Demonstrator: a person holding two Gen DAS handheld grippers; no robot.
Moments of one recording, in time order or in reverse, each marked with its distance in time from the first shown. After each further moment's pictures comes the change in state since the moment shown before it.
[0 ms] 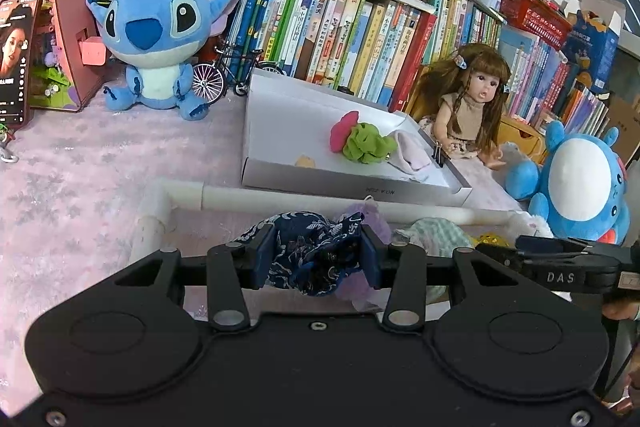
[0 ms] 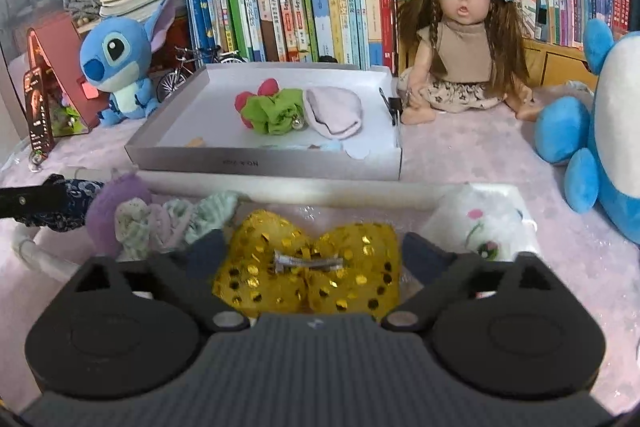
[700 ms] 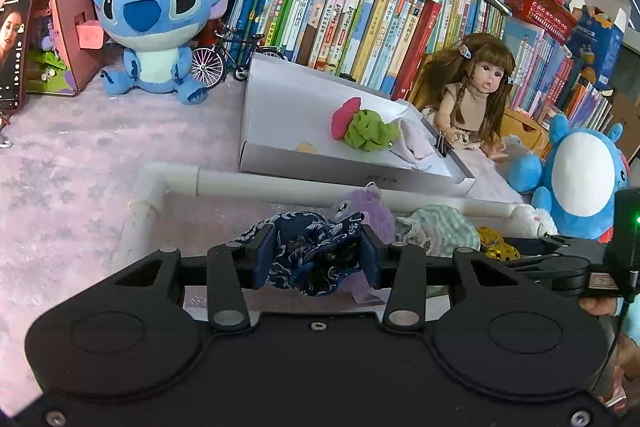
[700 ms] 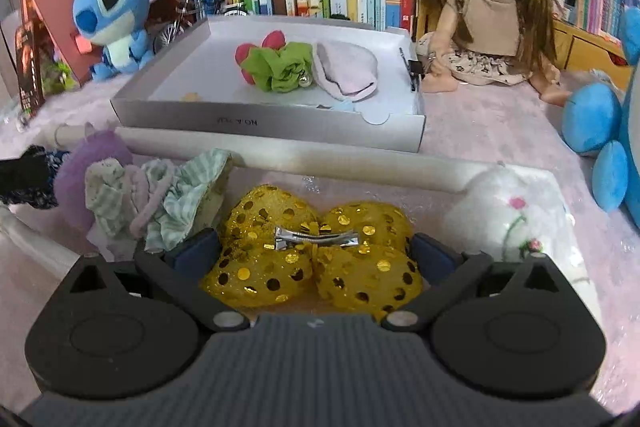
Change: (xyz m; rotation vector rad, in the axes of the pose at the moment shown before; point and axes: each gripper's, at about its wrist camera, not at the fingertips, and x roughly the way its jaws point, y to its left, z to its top) left arm 0.010 -0.001 -0.004 -0.014 0.031 0.001; right arm 0.037 0.009 -0.001 -0.069 0.118 -0.006
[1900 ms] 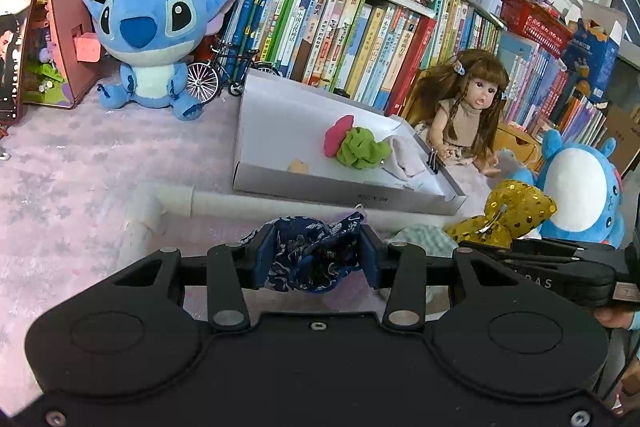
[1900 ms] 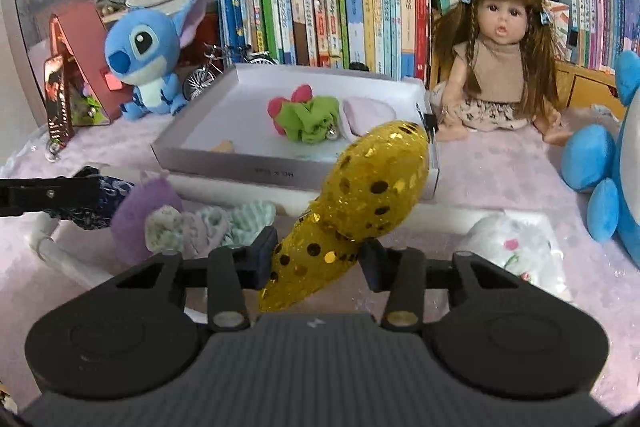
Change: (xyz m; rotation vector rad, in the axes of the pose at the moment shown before) left arm -0.008 -0.003 0.014 -0.015 -0.029 -0.022; right arm -0.040 0.012 0.012 0.005 -0.122 0.051
